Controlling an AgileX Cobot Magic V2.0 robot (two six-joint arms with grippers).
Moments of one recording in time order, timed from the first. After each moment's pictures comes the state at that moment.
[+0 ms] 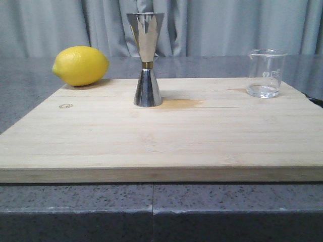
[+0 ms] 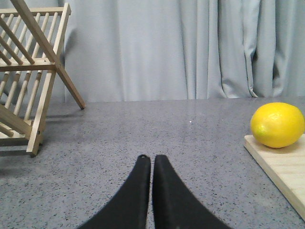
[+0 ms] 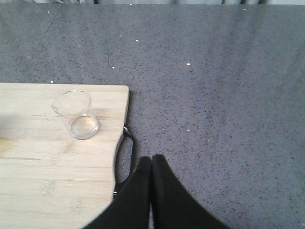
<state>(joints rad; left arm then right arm) -0.05 -0.01 0.00 -0.07 -0.02 0.11 0.19 0.58 -0.86 -0.20 0.84 0.23</state>
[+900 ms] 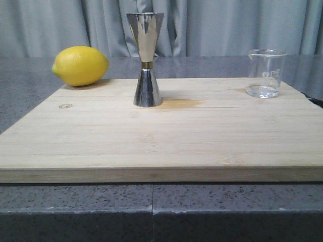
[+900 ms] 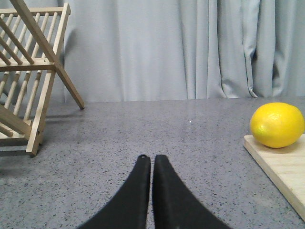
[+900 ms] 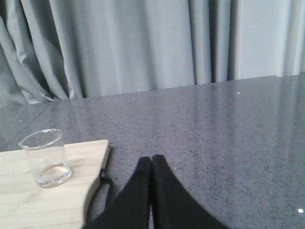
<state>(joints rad) -0.05 -0.01 0.00 -0.07 -0.02 0.11 -0.09 0.03 -0.09 -0.12 0.10 0.23</state>
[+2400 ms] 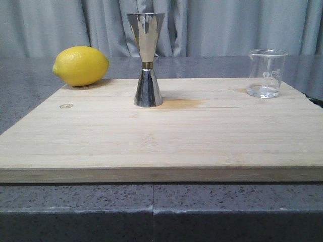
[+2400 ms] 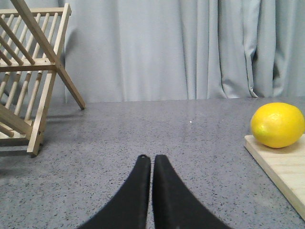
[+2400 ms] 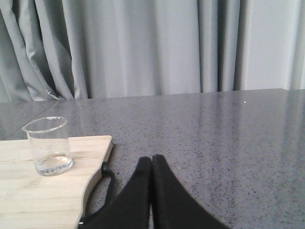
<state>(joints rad) -0.05 -0.01 0.00 -0.07 -0.02 0.11 -0.06 -0.01 0.01 -0.02 -0.03 0.05</state>
